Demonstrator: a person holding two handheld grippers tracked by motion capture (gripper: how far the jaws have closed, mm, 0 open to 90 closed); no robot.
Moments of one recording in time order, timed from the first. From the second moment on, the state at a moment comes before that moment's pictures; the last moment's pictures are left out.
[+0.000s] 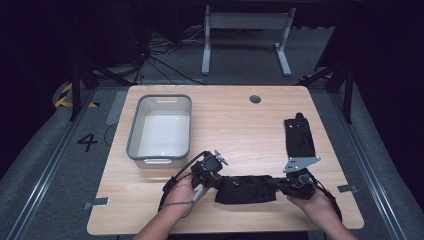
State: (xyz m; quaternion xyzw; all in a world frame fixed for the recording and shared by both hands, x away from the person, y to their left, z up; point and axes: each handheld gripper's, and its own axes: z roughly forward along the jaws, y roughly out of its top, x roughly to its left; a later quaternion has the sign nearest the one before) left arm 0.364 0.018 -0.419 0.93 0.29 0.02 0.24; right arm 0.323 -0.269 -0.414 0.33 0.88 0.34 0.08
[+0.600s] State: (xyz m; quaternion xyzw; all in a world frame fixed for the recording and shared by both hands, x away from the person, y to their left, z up) left arm 0.352 0.021 -0.407 0.92 0.29 0.00 0.27; right arm 0.322 -0.273 -0.414 0.33 0.88 0.33 0.06
